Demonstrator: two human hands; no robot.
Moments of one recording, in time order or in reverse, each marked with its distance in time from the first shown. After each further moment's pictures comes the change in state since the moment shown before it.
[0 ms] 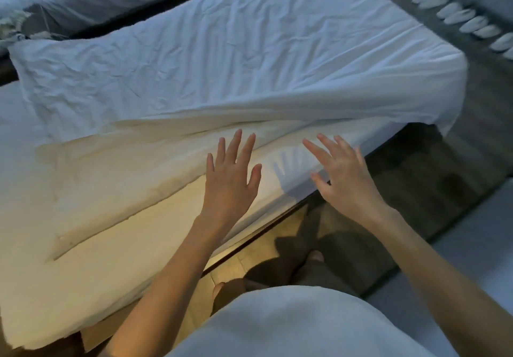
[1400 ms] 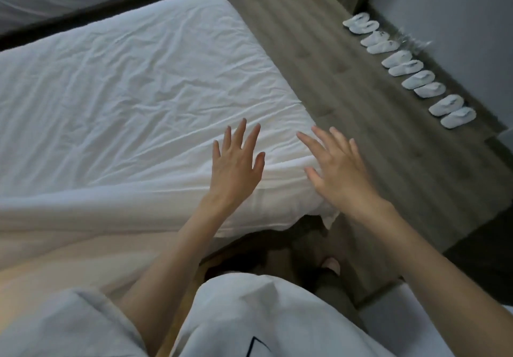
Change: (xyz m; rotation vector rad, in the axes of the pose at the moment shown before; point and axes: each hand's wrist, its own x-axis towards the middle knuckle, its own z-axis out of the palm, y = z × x) left_hand 0.517 0.607 0.198 -0.033 0.017 -0.041; right_hand 0.295 0.680 -0.300 -0.072 -0.088 -0.034
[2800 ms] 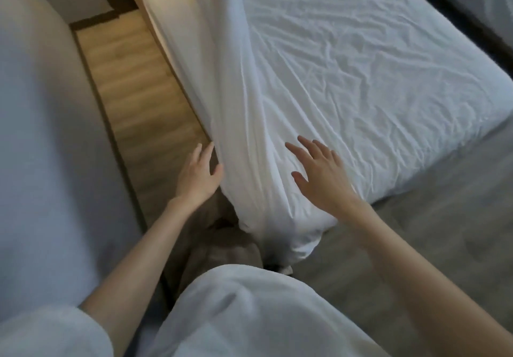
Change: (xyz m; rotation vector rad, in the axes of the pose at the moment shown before) left_hand 0.021 0.231 0.152 -0.510 0.554 -1.622; right_hand 0.242 0.142 -0.041 -0.326 -0.552 -1.443
